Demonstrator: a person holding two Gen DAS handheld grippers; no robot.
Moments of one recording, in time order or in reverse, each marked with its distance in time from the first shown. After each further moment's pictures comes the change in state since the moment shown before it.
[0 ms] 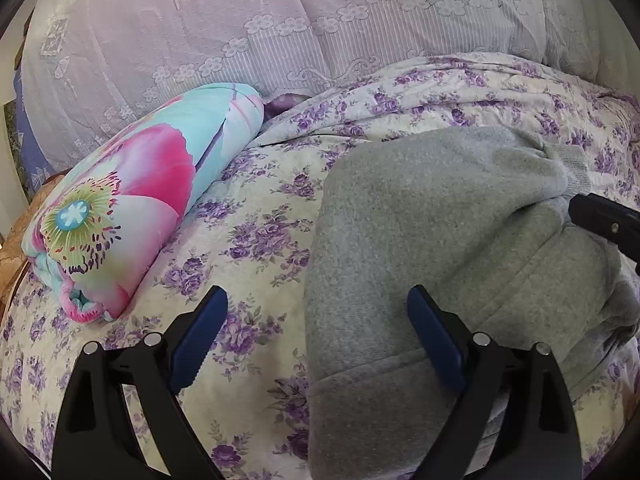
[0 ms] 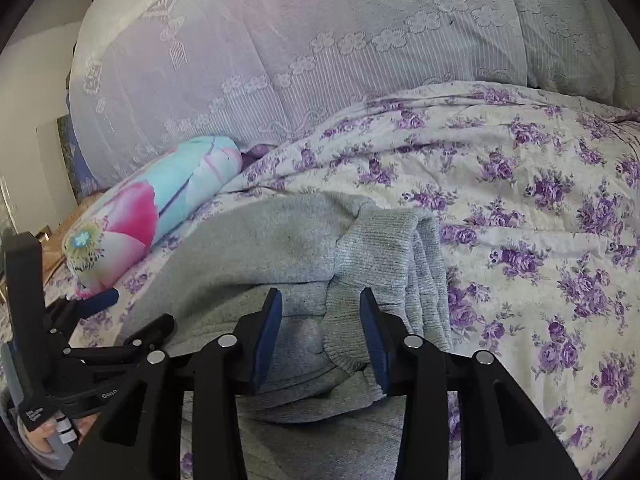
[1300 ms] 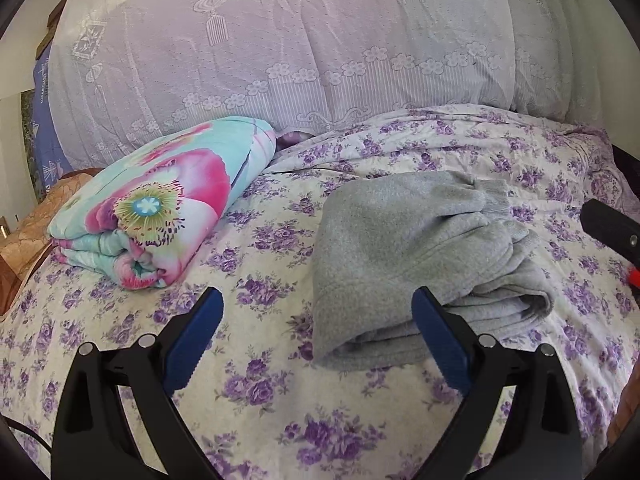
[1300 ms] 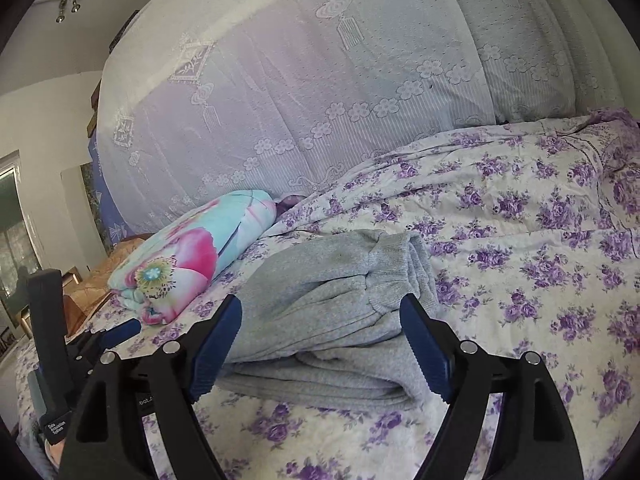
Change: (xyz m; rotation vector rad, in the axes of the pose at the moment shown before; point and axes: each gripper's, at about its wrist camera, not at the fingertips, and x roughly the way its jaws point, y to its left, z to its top) left arm -0.117 0.015 -0.028 -0.063 -0.099 -0.036; right arm -0.124 0.029 -0.023 0.080 -0.148 0.063
